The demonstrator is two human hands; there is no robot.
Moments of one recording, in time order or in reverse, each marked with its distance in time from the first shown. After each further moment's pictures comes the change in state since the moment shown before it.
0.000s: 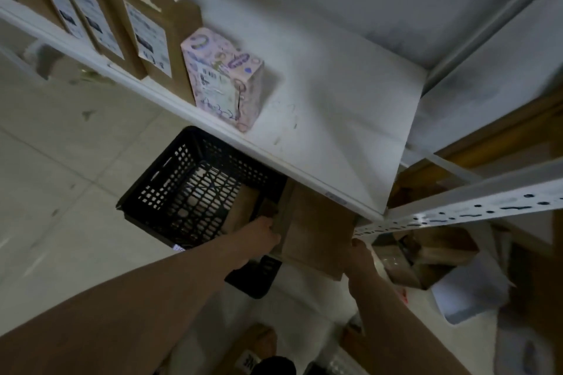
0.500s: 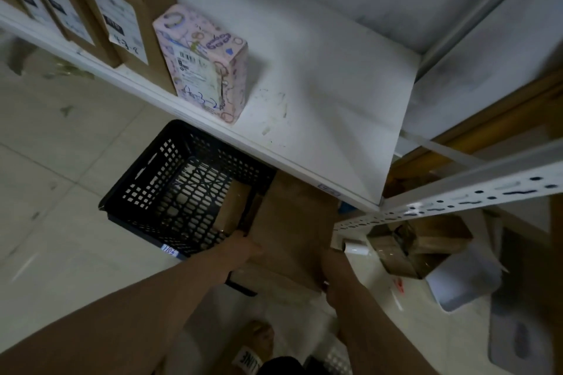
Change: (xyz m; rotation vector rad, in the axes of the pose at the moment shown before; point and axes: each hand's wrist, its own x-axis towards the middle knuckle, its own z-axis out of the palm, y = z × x) left_hand 0.000 -0.031 0.013 -0.443 -0.187 -0.165; right_hand 0.010 0.028 0.035 0.189 -0.064 0.256
